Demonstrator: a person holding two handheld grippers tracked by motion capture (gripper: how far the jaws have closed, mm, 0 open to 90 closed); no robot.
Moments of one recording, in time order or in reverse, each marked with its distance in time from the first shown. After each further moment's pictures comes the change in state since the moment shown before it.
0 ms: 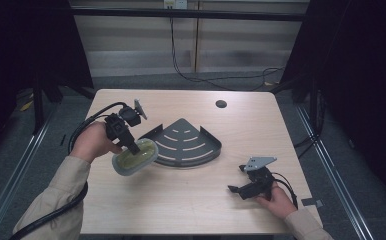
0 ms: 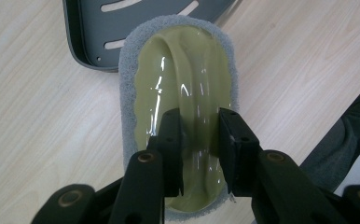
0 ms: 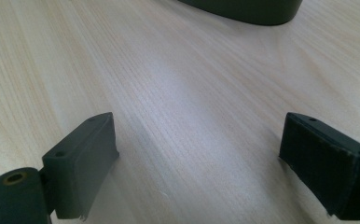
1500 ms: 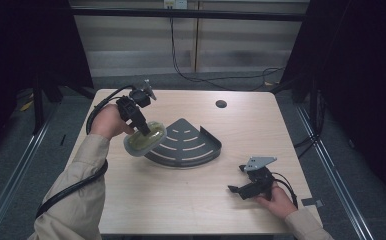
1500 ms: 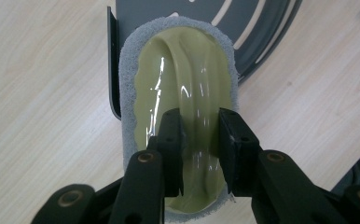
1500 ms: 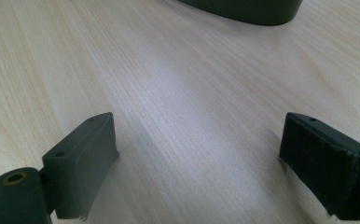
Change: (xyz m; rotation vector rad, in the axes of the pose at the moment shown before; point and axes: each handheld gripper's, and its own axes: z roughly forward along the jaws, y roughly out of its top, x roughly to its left) left arm 0.026 0.047 -0.004 -0.061 0.030 -0.042; right arm 0.000 0.000 0.000 0.002 0.001 0.000
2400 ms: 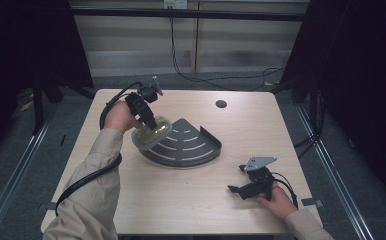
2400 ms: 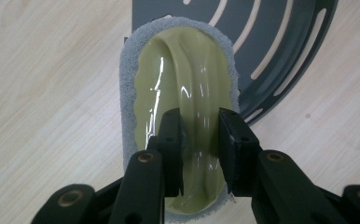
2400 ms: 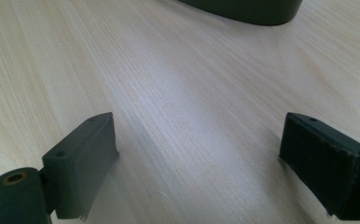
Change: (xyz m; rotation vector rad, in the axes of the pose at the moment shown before) left arm 0.012 0.023 0.018 -0.028 0.024 -0.035; right arm 0.000 0.000 0.000 0.000 0.000 -0.001
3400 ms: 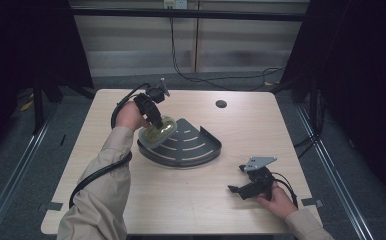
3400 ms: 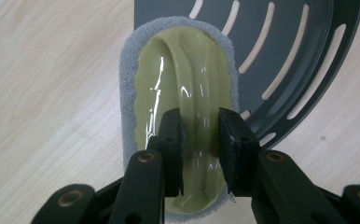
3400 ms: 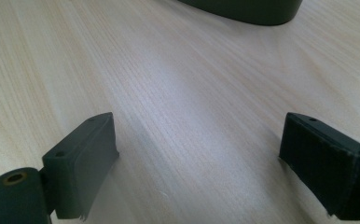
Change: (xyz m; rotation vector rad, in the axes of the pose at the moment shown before) left arm 0.004 0.020 0.028 0.007 0.004 0.014; right arm 0.000 0.000 0.000 -0.002 0.000 0.001
